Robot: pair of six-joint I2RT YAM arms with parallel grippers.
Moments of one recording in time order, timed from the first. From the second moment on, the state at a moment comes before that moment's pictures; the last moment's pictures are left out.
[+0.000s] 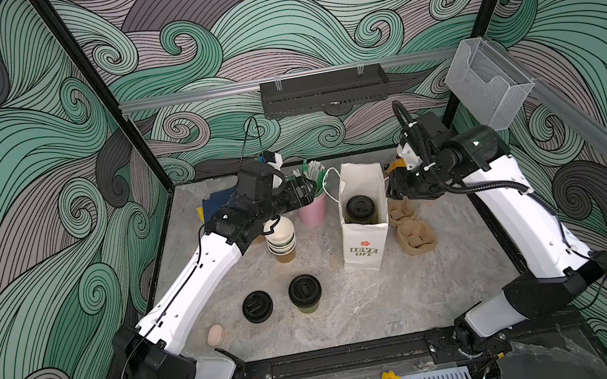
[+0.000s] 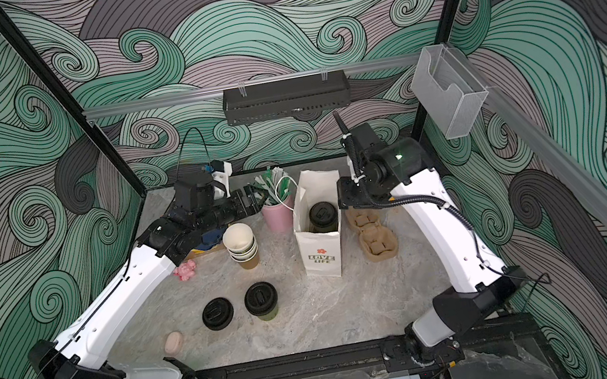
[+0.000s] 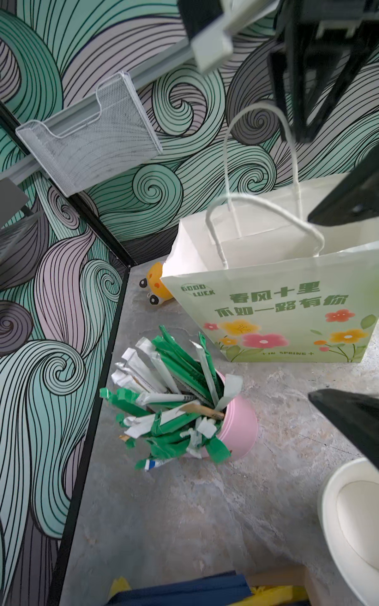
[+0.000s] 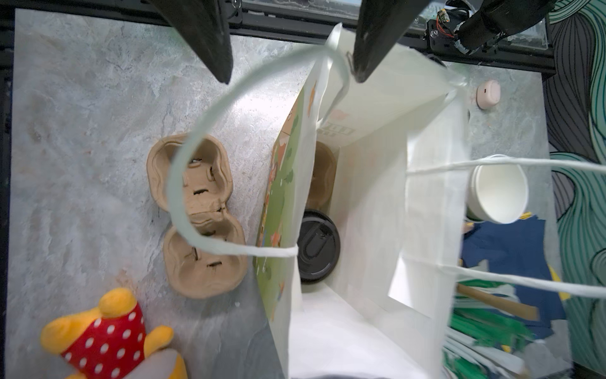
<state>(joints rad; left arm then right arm) -0.56 1.38 1.41 -0.52 0.12 -0.63 0.41 1.50 1.97 -1.55 -0.03 0.44</state>
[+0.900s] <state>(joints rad) -0.13 0.79 1.01 -0.90 -0.19 -1.10 1.20 2.01 2.07 -1.46 0.03 0.55</state>
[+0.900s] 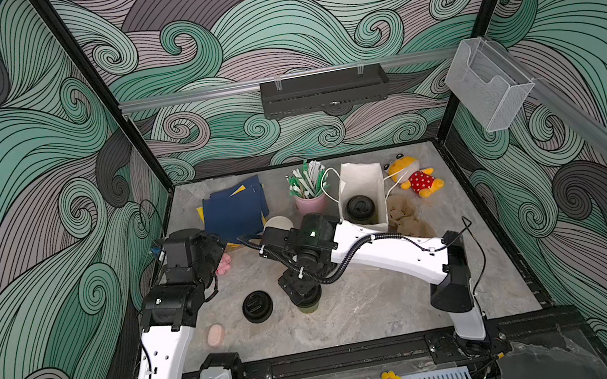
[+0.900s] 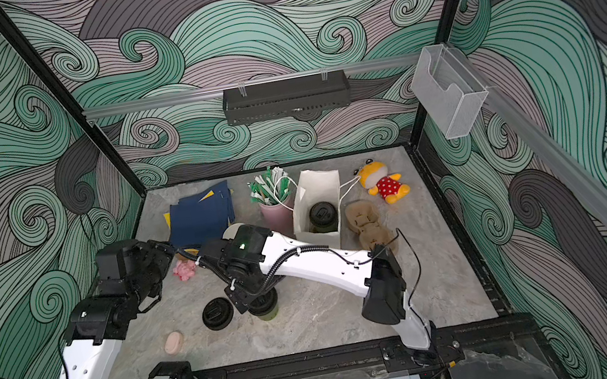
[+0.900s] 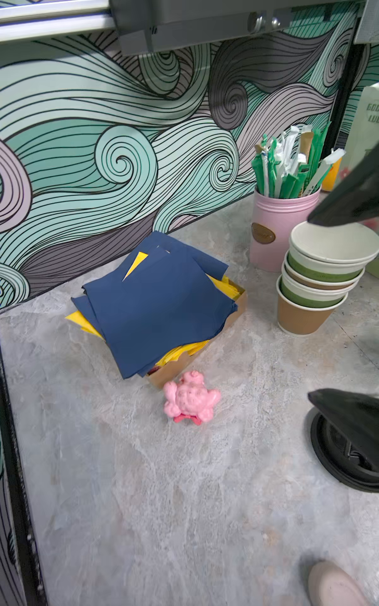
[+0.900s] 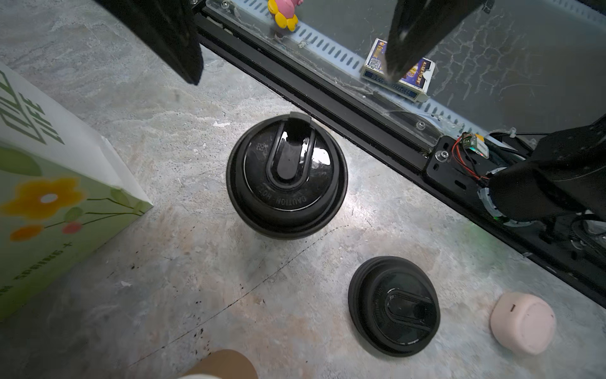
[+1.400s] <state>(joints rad) -0.12 0.75 1.01 -0.97 -0.20 -1.11 1.20 2.04 1.96 -1.36 0.02 0.55</state>
